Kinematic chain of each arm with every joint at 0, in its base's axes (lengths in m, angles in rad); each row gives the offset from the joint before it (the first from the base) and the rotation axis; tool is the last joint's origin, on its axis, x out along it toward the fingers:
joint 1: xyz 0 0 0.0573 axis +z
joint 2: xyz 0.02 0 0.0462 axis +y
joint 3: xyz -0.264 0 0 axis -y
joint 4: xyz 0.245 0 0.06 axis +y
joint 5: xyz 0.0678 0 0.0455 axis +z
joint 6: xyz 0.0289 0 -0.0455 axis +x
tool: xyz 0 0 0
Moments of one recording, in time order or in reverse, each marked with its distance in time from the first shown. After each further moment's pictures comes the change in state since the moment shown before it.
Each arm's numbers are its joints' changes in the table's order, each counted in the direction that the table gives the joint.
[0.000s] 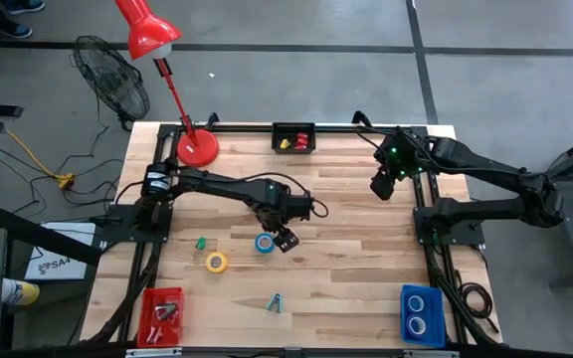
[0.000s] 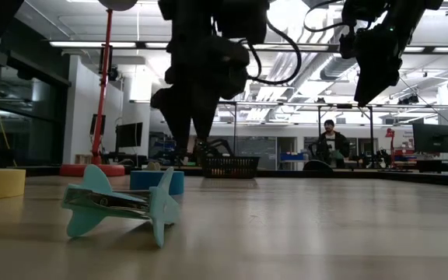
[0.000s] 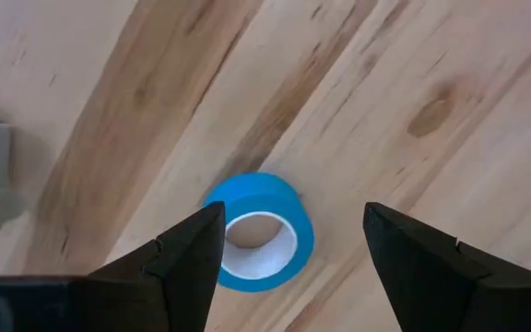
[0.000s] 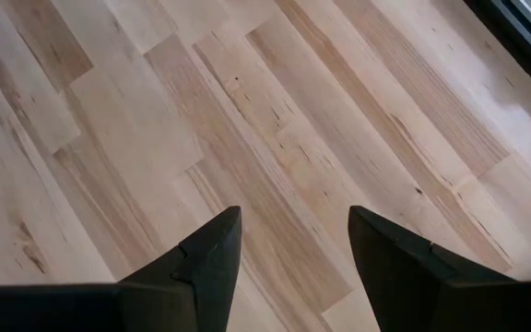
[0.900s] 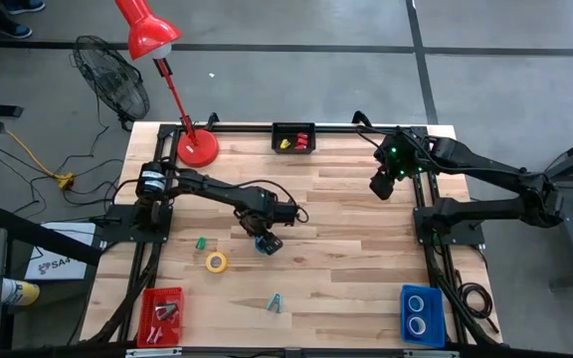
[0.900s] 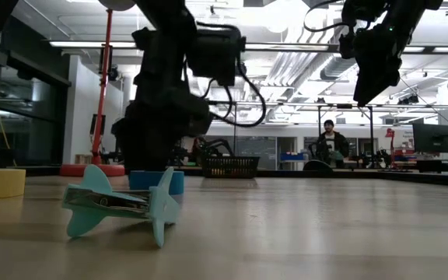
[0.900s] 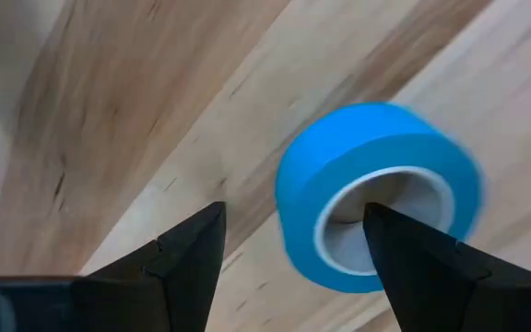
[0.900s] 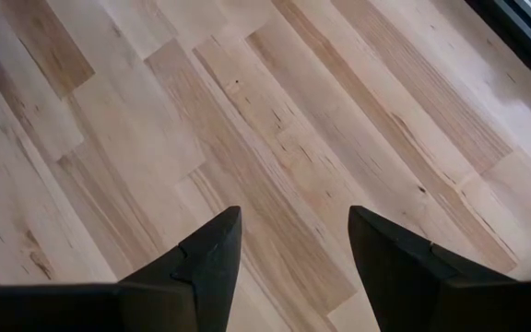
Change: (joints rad) left arm 0.001 -0.041 -0.287 -0.125 -0.031 -0.083; right arm 0.000 0.000 0.000 -0.005 0.003 0.026
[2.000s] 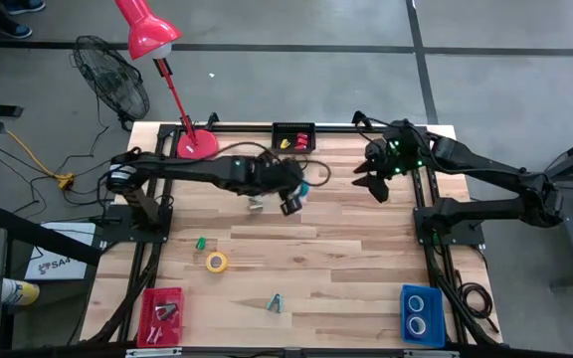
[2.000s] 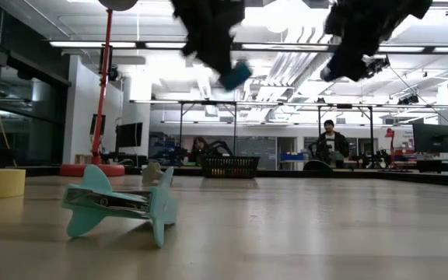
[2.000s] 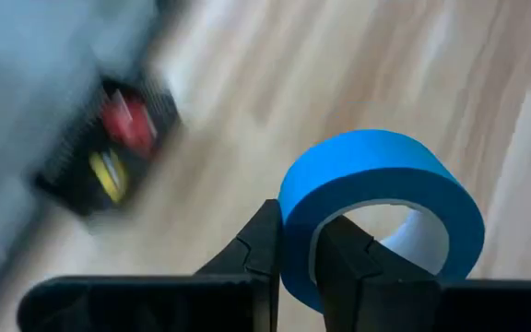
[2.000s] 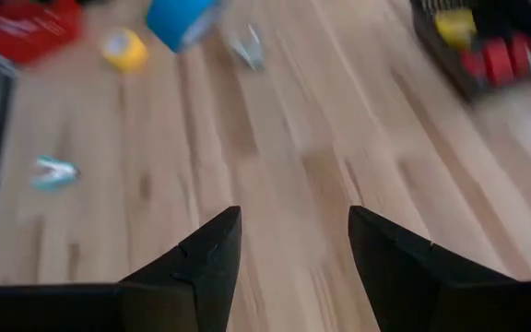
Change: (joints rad) left arm 0.053 -0.231 0.212 -0.202 0.595 0.509; right arm 0.001 0.000 -0.001 -0.285 0.362 -0.161
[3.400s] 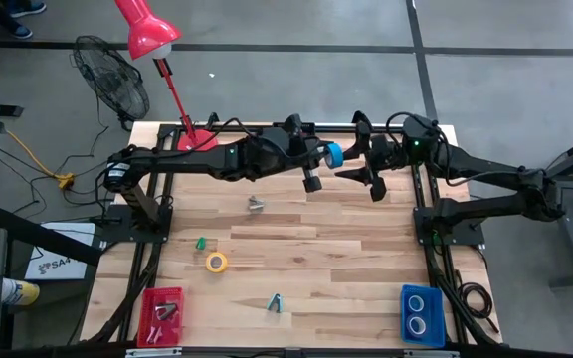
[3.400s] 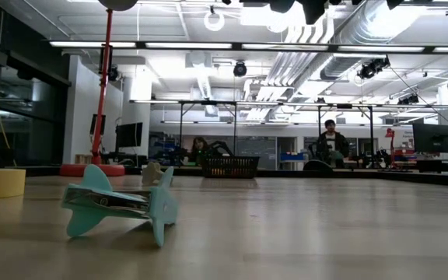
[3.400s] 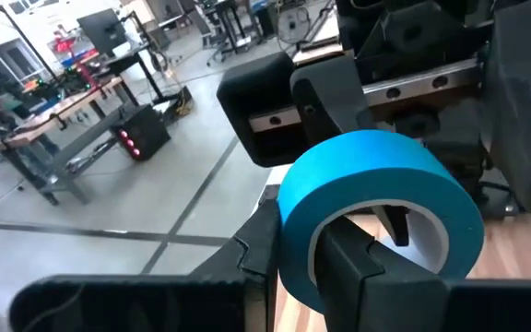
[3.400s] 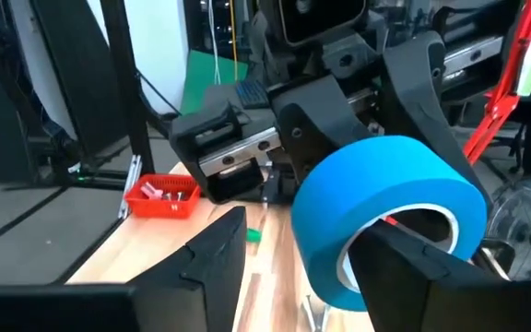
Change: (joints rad) left arm 0.054 -0.027 0.077 -0.652 -0.062 0.521; right arm 0.139 0.002 0.000 -0.701 0.156 -0.070
